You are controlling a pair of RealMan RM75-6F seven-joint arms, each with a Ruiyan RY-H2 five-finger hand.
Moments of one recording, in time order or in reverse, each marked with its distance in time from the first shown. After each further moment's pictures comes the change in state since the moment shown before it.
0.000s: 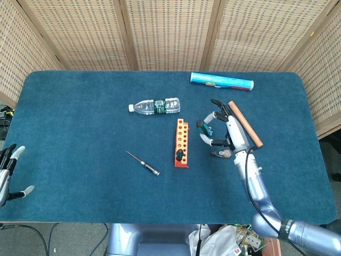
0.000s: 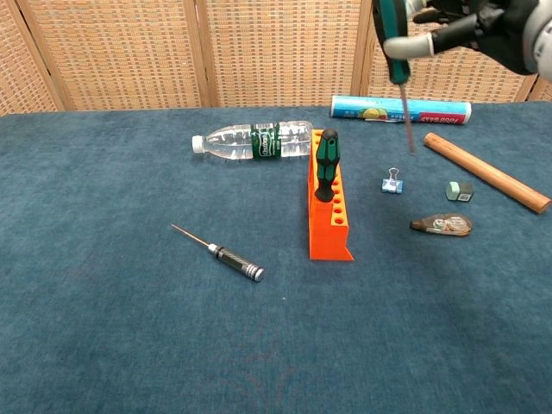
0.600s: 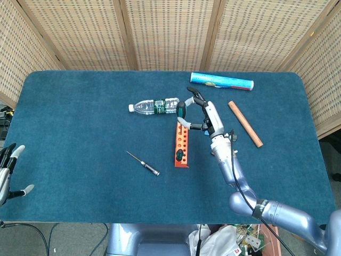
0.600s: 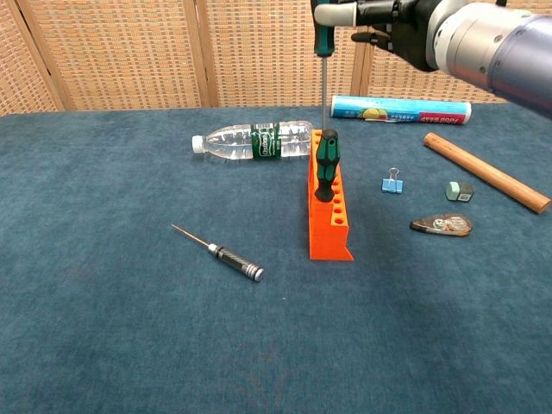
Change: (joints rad) left arm -0.008 -0.006 -0.006 0.004 -0.026 -0.015 0.010; right arm 0.166 -0.164 0.088 0.211 0.064 -0.123 0.279
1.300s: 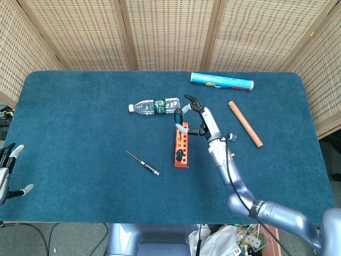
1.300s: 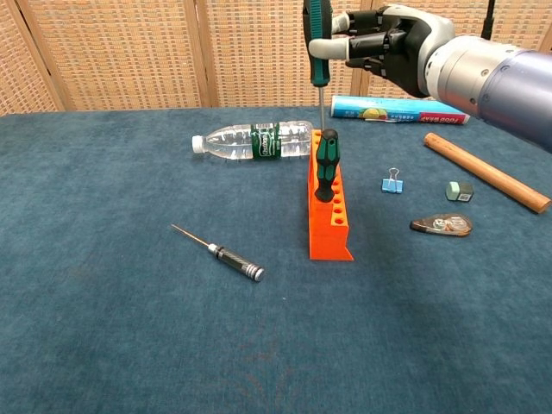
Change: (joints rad) left arm -0.002 0.002 -0.001 0.001 -0.007 -0.004 -0.005; right arm 0.009 -0.028 -0.051 0.051 -0.026 -0.011 0.020
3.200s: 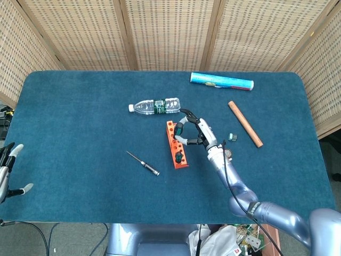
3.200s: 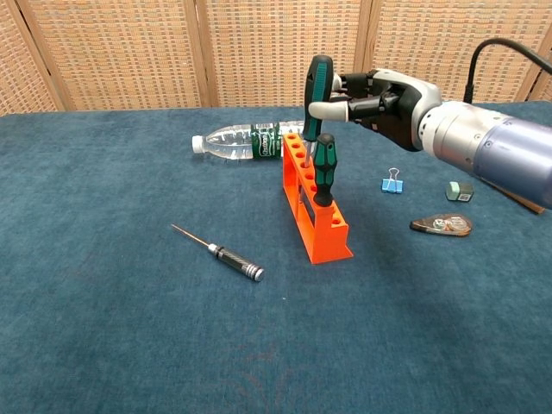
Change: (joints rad) left arm -0.011 -0.001 -0.005 0.007 -0.024 -0.022 -0.006; right arm -0.001 -0.075 -0.120 0.238 -0.241 -0.097 0.351
